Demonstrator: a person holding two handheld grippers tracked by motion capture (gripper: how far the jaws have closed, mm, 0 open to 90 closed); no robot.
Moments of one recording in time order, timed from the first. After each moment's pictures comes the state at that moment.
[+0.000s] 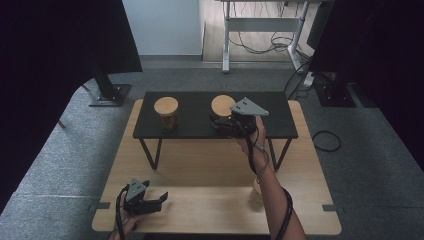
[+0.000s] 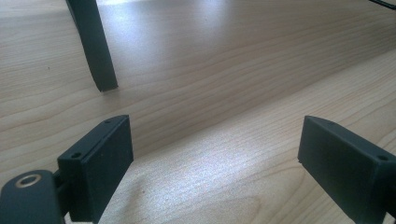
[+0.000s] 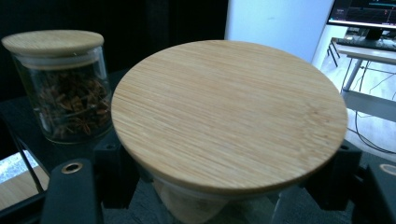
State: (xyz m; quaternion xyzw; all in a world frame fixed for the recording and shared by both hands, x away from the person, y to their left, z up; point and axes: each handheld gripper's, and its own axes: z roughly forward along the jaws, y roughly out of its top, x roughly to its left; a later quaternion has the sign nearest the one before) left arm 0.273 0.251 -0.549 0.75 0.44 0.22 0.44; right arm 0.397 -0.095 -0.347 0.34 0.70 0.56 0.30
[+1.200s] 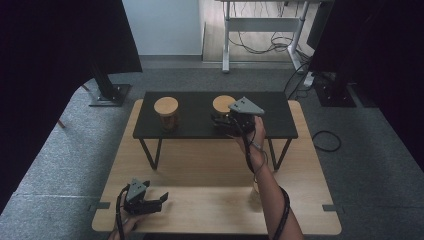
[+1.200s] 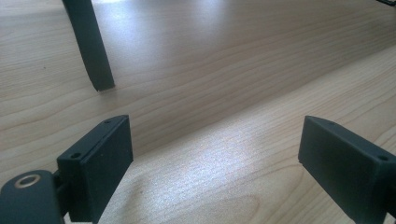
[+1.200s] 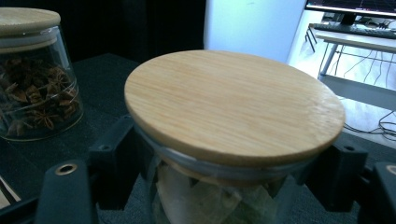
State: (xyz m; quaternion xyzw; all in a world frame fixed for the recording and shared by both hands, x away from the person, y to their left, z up) left arm 0.274 0.250 -0.549 0.76 0.44 0.21 0.44; right arm 0.404 -0.091 -0.352 0.37 0.70 0.52 0.32
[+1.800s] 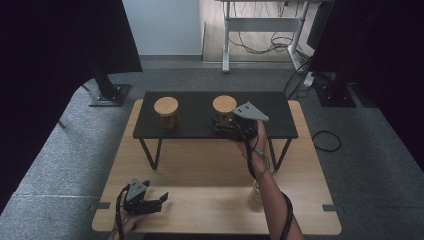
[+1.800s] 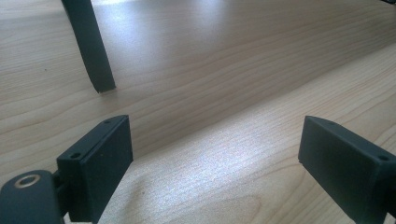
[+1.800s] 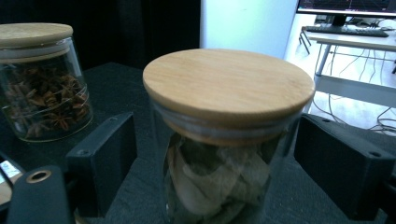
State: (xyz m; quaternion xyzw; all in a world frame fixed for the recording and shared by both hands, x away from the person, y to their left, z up) left arm 0.274 0.251 -0.549 0.76 0.43 0.22 0.43; right arm 0.386 -0.098 -0.354 0.39 0.68 0.54 0.31
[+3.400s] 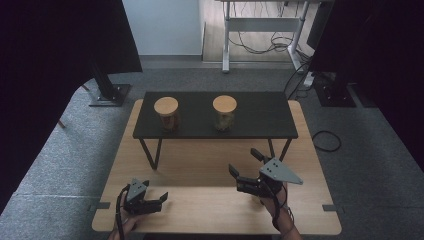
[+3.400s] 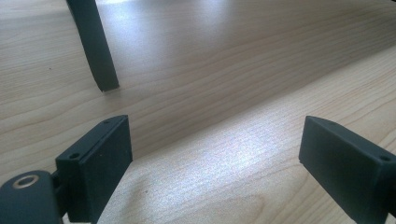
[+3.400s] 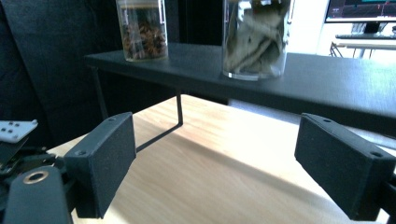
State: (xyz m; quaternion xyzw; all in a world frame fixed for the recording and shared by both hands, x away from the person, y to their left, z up) left arm 0.274 0.250 -0.549 0.76 0.44 0.22 0.43; right arm 0.264 -0.155 -0.421 0.34 0.66 0.60 0.28
